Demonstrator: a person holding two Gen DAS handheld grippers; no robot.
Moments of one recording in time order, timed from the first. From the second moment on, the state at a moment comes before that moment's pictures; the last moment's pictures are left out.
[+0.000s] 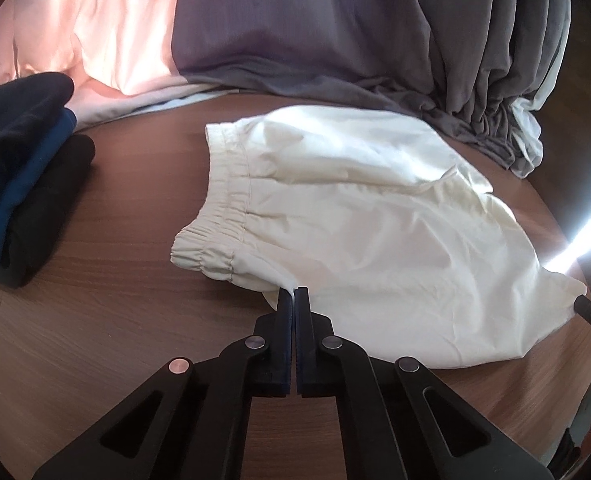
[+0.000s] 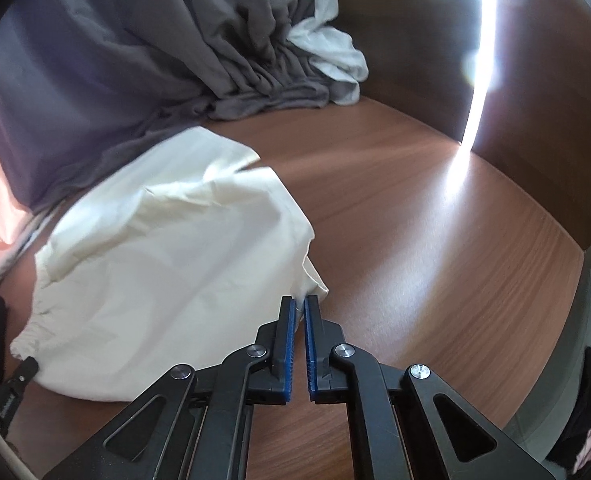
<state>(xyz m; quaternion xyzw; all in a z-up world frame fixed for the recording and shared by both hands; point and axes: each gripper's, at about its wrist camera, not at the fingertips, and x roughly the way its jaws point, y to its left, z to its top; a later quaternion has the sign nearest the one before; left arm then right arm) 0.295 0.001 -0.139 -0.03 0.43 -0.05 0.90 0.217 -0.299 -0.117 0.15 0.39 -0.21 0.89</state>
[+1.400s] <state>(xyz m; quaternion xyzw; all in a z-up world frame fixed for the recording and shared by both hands) 0.315 0.001 -0.022 -0.05 0.33 -0.05 0.94 0.270 -0.283 0.031 0.15 0.21 -0.10 0.96</state>
